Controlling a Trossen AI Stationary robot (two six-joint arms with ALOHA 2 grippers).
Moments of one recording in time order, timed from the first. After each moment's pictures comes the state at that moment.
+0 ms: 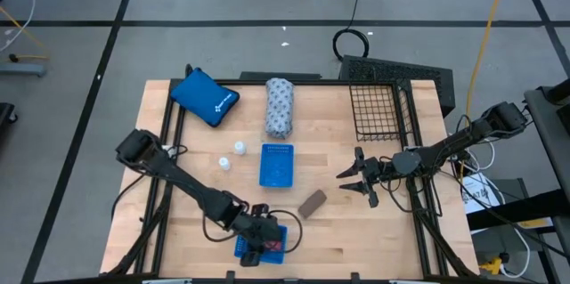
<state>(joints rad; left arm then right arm) -0.56 1.84 1.22 -0.27 0.05 -0.52 0.37 0.96 0.16 0.71 0.16 0.20</state>
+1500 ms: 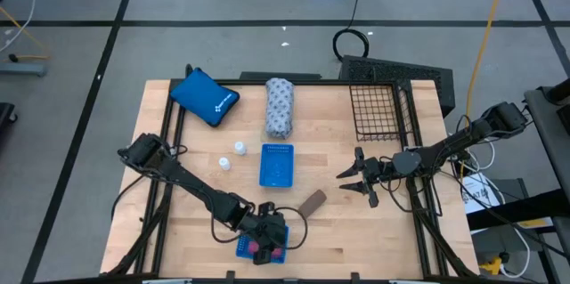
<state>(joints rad) -0.54 1.92 1.22 -0.13 -0.06 -0.56 0.37 0.96 0.16 0.71 0.16 0.20</state>
